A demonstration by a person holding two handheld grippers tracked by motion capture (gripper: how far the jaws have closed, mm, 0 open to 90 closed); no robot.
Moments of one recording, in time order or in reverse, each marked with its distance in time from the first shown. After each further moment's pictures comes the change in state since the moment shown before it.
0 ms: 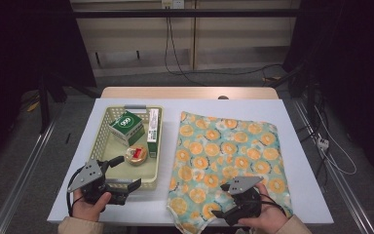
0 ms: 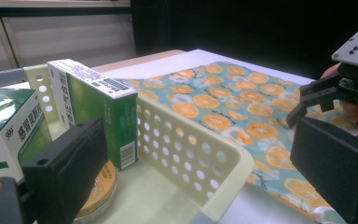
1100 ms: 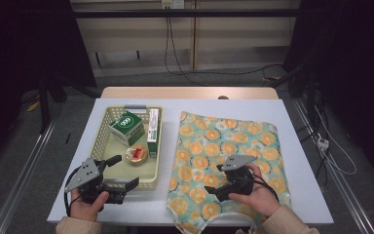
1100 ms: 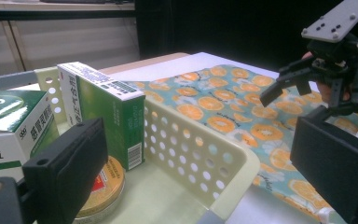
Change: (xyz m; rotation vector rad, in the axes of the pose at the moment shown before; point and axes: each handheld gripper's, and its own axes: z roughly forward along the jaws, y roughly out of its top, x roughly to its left) left arm 0.003 0.000 -0.004 -0.009 0.013 -0.004; right arm -0.029 0.039 0.008 -0.057 -0.093 0.084
